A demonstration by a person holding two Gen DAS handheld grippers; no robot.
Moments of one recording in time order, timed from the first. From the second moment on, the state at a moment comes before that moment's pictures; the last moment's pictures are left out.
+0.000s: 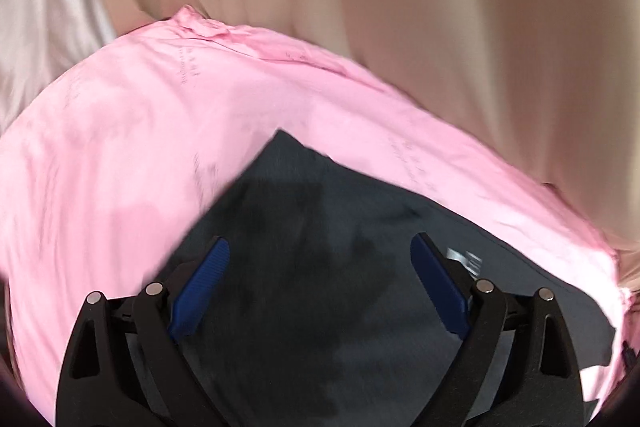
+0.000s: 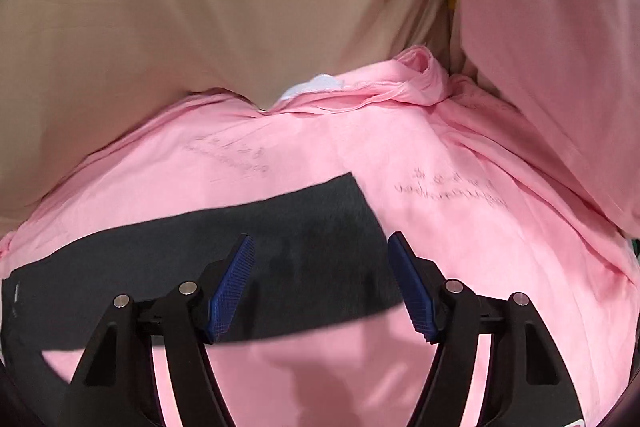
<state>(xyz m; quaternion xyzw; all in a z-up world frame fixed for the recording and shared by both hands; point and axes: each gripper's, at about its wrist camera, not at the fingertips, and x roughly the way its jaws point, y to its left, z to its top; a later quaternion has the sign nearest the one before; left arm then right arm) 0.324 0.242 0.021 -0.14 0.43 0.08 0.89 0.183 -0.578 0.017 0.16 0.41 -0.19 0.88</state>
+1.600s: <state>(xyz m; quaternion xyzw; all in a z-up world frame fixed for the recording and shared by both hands) 0.122 0.306 0.028 -0.11 0.42 0.04 0.90 -0.022 -0.527 0.022 0.08 0.38 -0.16 0.91</state>
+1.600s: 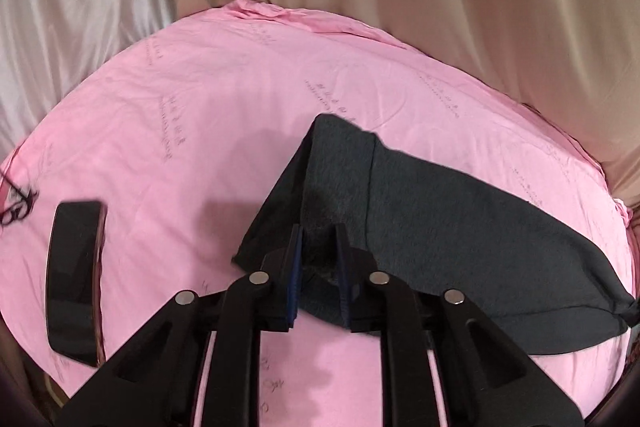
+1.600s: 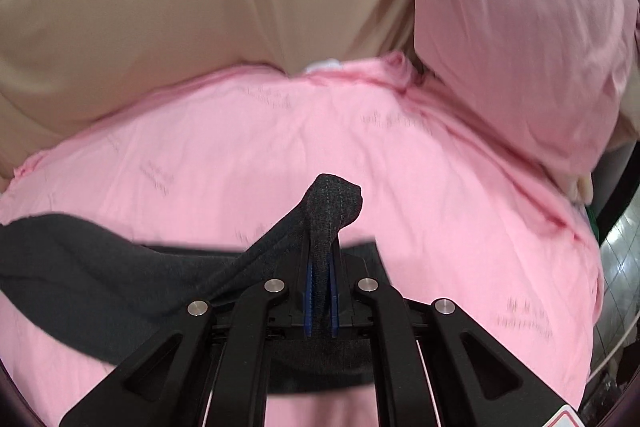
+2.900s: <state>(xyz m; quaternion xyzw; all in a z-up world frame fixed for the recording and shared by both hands) 0.141 0.314 -0.011 -0.28 0.49 0.00 0.83 -0.029 -0.422 -0.023 0.26 0.37 -0.04 0.89</state>
